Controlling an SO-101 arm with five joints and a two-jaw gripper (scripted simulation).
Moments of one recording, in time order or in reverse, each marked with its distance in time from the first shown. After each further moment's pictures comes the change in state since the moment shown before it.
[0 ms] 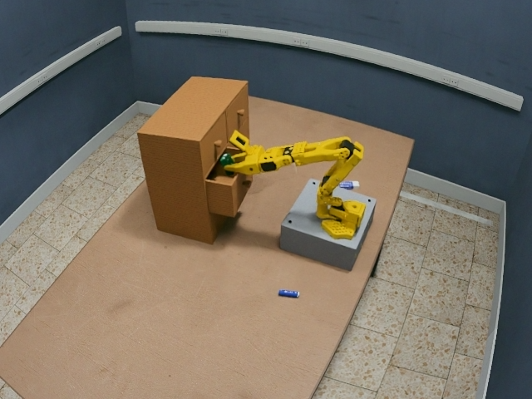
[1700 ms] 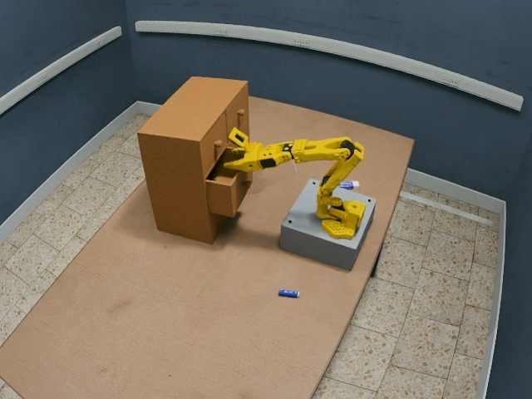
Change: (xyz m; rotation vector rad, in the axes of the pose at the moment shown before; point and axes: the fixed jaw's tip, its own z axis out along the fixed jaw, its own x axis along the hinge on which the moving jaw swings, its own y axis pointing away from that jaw) arm -0.007 0.000 -0.002 0.000 0.016 -0.007
